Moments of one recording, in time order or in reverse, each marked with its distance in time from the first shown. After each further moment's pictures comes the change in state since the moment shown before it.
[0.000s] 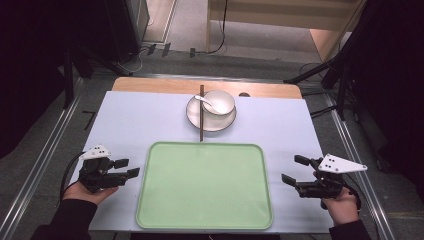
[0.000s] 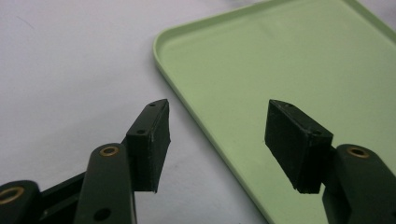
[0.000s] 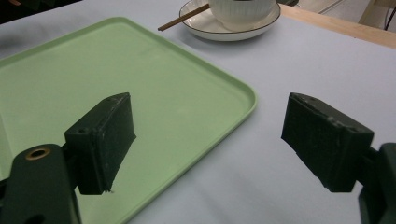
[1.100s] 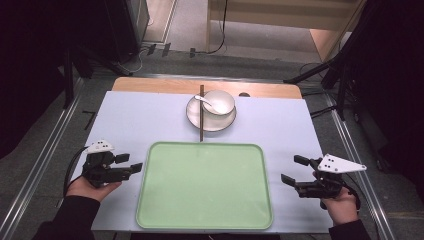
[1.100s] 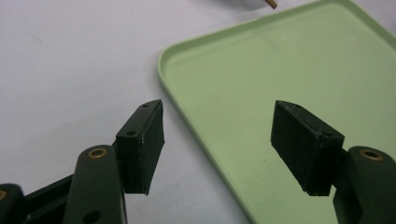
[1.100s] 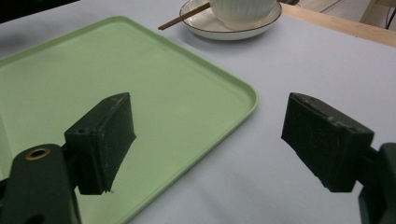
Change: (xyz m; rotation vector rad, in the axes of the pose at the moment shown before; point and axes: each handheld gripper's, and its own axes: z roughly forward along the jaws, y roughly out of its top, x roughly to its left) left arm -0.004 0.020 0.005 0.002 0.013 -0.023; right arm 0.000 0.000 0.001 0.003 0.002 -0.002
